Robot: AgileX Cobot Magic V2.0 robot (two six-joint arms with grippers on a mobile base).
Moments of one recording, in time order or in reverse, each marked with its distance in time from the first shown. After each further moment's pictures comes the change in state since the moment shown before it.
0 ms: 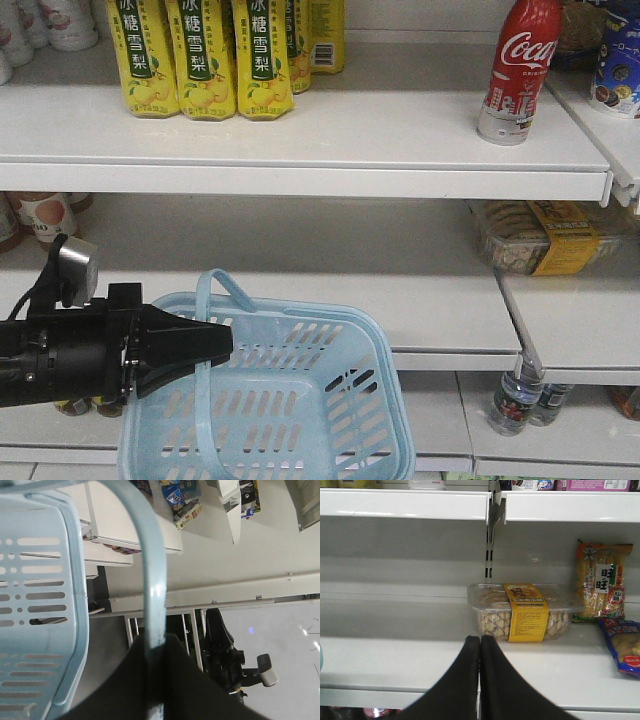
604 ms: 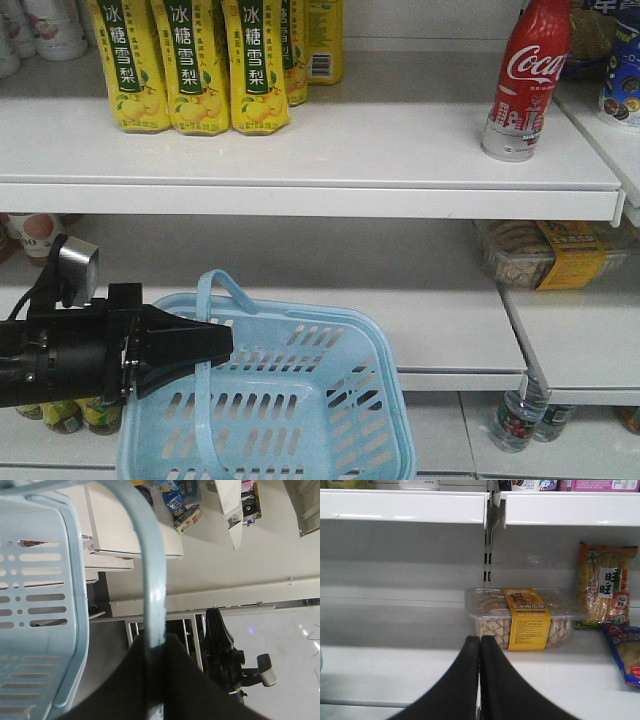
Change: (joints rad) left arm 0.000 0.000 0.000 0.000 0.000 0.000; right arm 0.000 0.000 0.000 0.000 0.000 0.000
